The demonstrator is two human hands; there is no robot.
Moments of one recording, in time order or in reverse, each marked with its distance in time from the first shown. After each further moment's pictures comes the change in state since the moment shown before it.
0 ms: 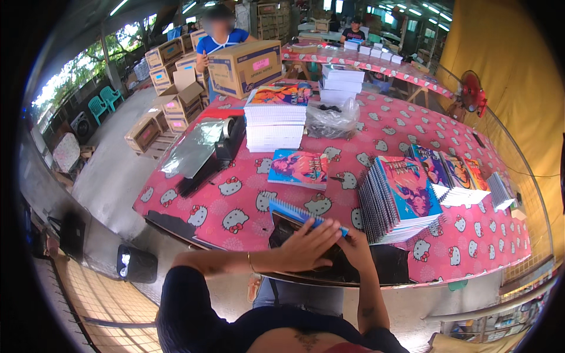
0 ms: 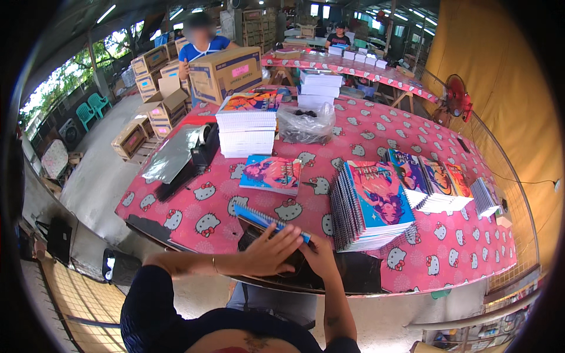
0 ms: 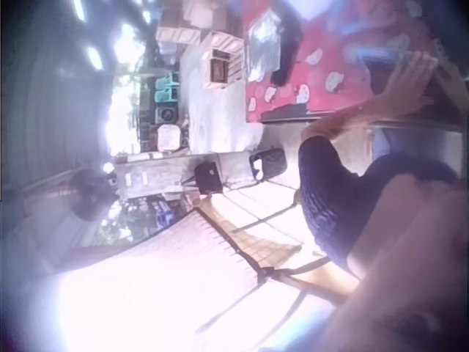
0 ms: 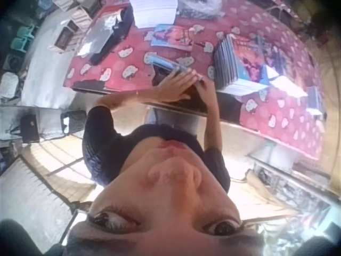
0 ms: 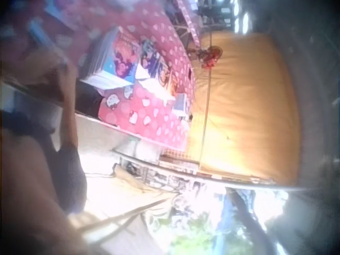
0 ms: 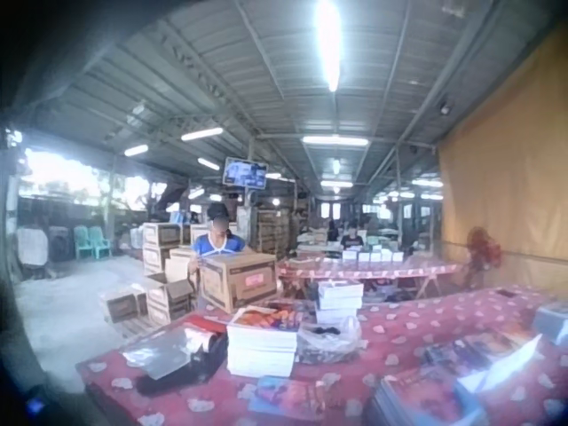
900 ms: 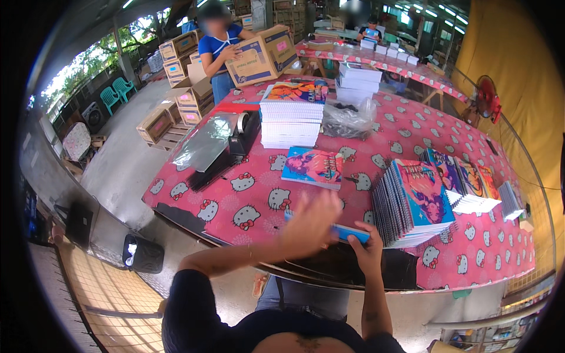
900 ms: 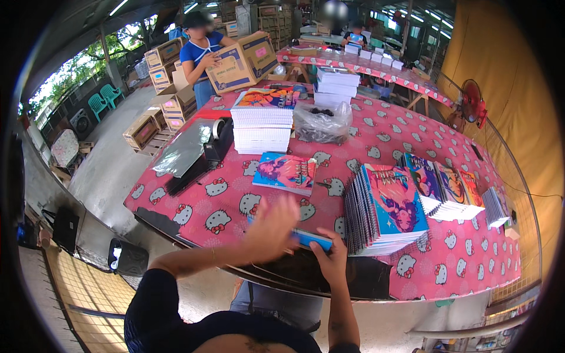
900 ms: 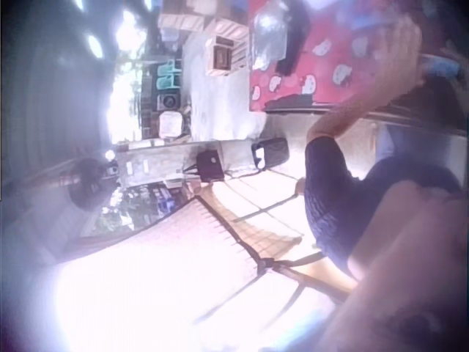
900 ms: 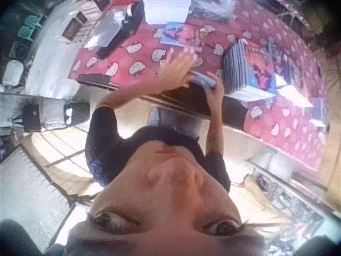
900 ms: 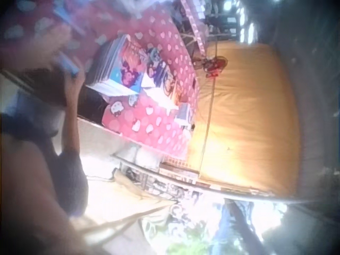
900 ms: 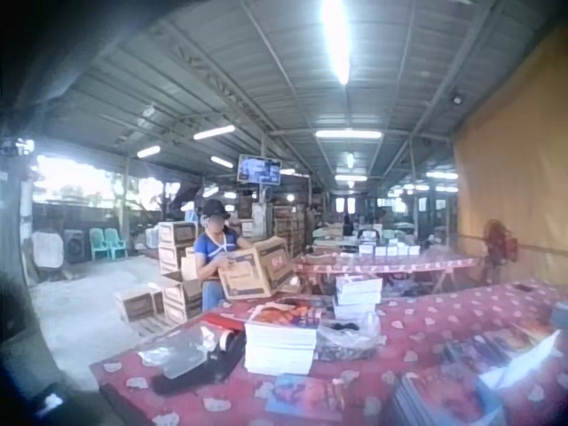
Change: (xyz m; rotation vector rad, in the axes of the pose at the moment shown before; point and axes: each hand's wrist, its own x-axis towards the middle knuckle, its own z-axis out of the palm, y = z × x) left_hand -0.005 -0.021 -0.016 0.152 0.008 -0.165; right_hand -0.005 -0.013 -0.002 0.056 0.127 0.050
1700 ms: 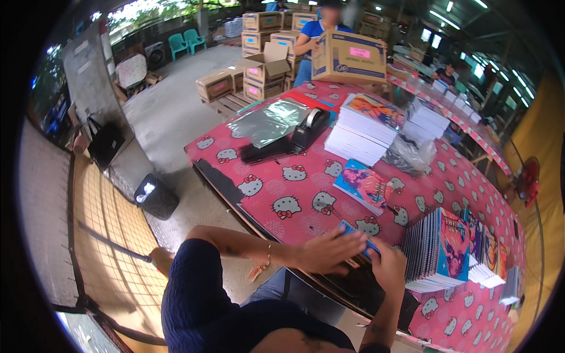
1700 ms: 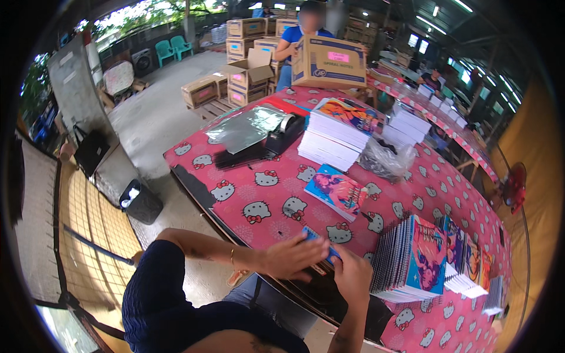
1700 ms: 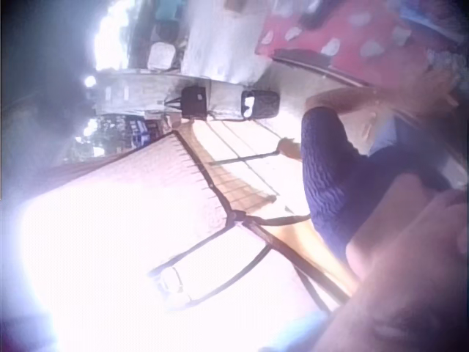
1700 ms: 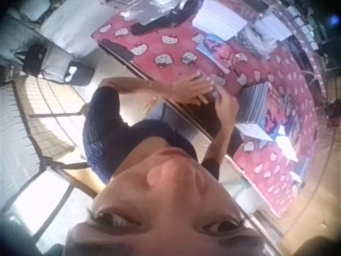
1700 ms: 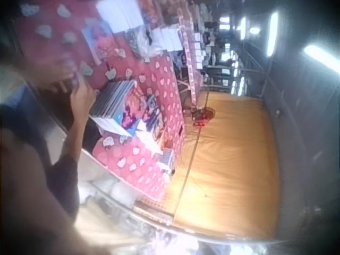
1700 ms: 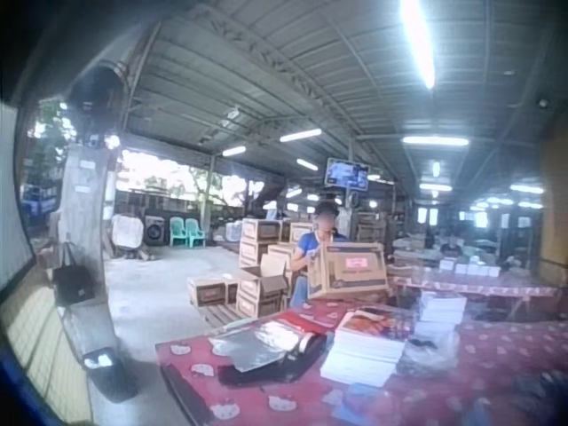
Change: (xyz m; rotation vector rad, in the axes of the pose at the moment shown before) left_hand -0.027 -0.005 -0.014 0.011 -0.111 -0.060; right_hand 0.053 -0.079 0.033 -0.906 -0.439 -0.294
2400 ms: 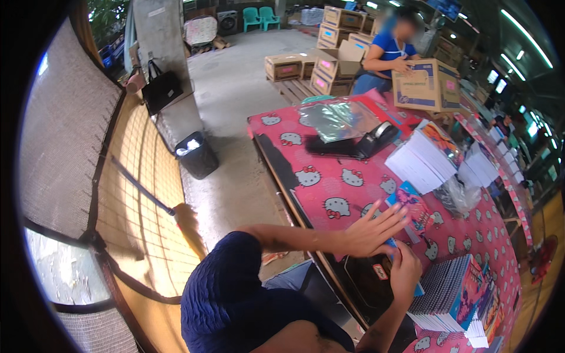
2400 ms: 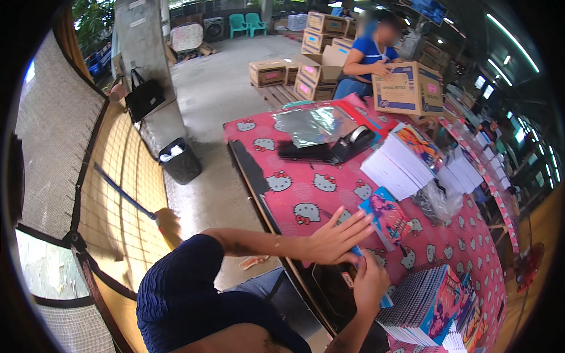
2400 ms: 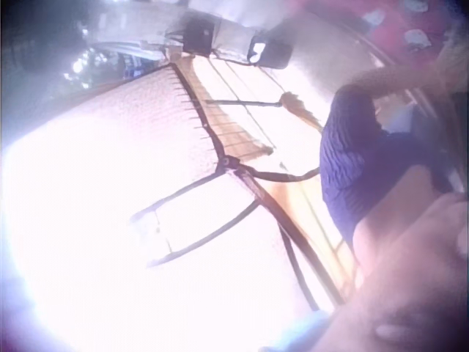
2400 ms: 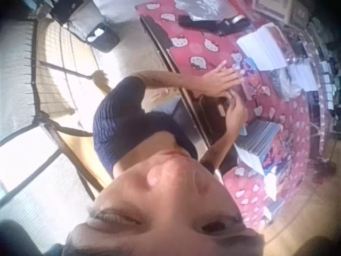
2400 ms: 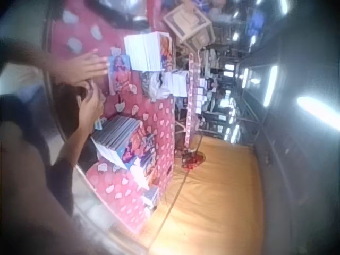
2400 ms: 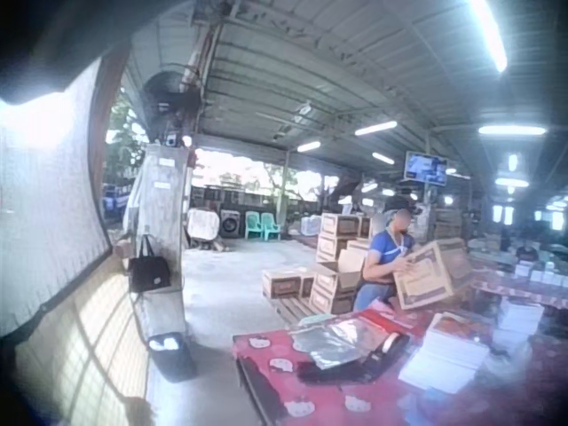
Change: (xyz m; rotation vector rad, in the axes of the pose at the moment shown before) left_hand -0.039 -0.017 0.025 -0.185 0.181 -0.271; right_hand 0.037 -0.022 0.043 -0.034 0.015 -0.058
